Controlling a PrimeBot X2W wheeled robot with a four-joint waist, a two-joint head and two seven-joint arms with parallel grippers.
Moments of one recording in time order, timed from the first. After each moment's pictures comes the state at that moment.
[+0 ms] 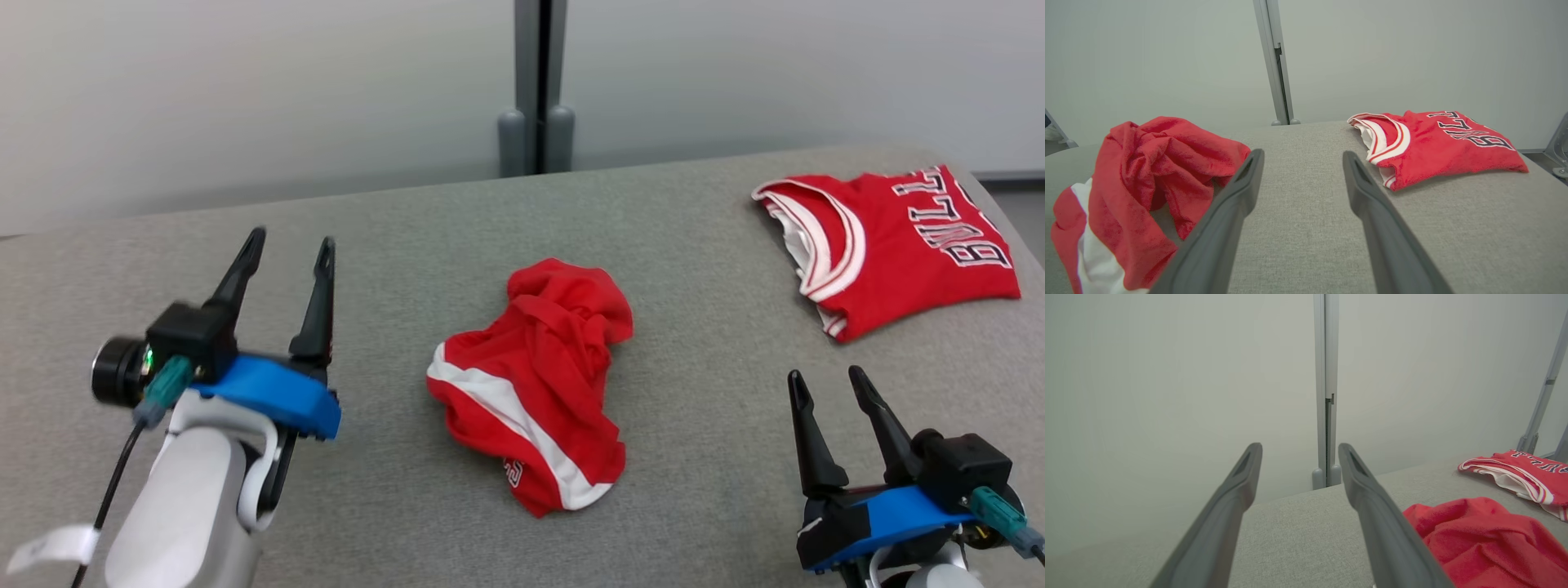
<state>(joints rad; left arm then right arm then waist) -0.38 0.25 -0.27 0.36 -0.30 -0.07 -0.19 -0.06 -0.05 -0.02 0.16 0.16 0.13 -0.15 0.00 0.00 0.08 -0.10</state>
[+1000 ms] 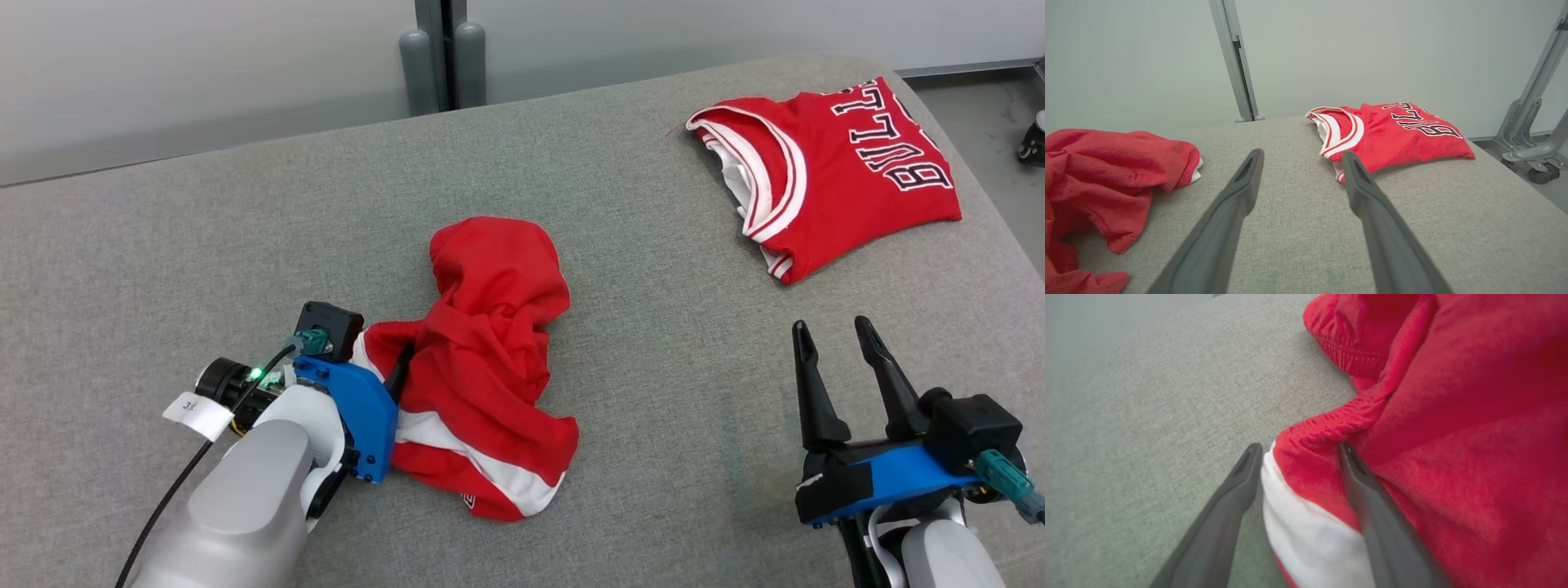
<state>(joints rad) -0.67 0.22 -0.73 0.92 -0.53 -0.13 0.01 -0.16 -0.05 -0.03 0.20 0.16 0.13 -0.20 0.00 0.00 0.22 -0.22</state>
